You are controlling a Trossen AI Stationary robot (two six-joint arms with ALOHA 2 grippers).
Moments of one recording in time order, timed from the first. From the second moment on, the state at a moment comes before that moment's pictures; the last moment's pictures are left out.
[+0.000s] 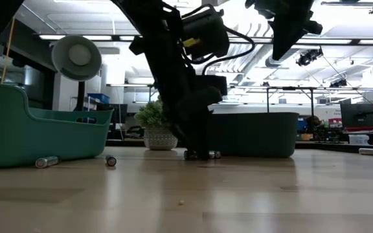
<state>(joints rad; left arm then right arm) -0.08 2.13 1.40 -0.50 -0.12 -0.32 -0.01 1.37 1.34 -1.23 0.42 0.83</state>
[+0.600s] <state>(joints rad) 0.10 1.84 1.40 -0.12 -0.07 -0.18 -0.01 1.37 1.34 -1.24 0.44 0.86</state>
